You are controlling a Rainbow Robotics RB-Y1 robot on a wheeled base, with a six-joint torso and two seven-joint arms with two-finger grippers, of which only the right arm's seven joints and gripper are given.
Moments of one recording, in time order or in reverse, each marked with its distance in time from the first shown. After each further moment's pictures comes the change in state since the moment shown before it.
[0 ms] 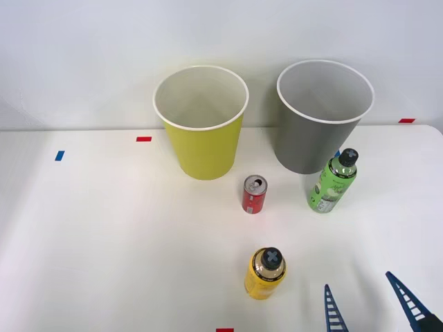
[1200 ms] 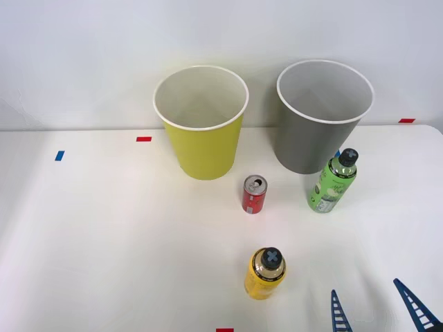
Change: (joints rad) arm 0.024 0.000 -0.012 0.000 -0.015 -0.002 0.003
